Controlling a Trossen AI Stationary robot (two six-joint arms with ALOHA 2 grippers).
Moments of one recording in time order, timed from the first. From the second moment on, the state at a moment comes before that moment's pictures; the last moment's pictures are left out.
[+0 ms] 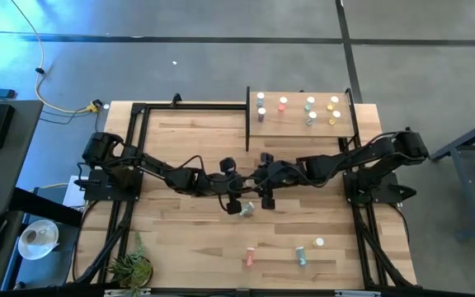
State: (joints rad) left arm -0.06 1.75 0.92 0.31 -0.39 -0.05; right arm 0.15 1.52 0.97 -0.06 0.14 0.00
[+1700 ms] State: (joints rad) left arm -0.05 1.63 0.92 0.15 -0.40 0.06; right arm 0.08 1.08 0.97 -0.23 0.48 -0.13
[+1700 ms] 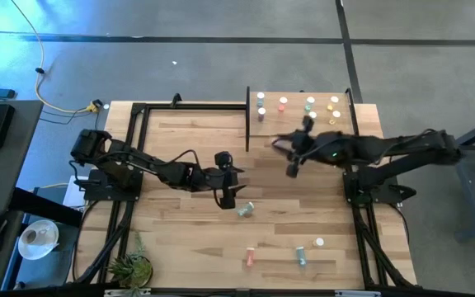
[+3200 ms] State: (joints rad) left arm -0.03 1.63 0.92 0.11 -0.40 0.06; right arm -0.50 1.26 0.97 -0.36 0.23 0.16
